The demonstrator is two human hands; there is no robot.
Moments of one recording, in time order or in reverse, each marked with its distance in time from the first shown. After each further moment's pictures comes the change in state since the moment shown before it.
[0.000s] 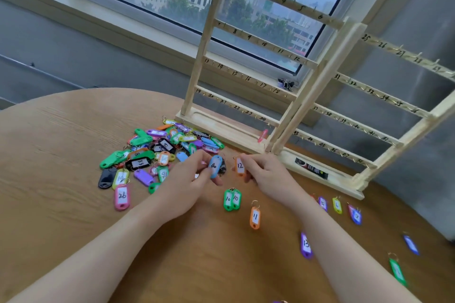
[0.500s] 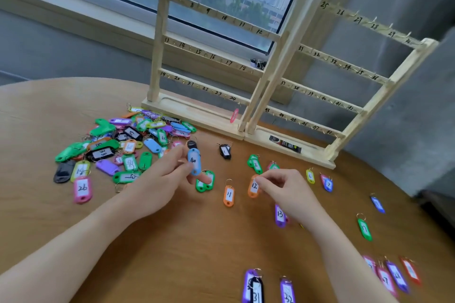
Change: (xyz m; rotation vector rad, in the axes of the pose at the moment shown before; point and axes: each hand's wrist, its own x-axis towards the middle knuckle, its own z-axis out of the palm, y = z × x) left_hand -0.013 0.010 0.016 -0.109 -0.171 -0.042; right_hand -0.090 0.062 -0.026 0.038 0.202 0.240
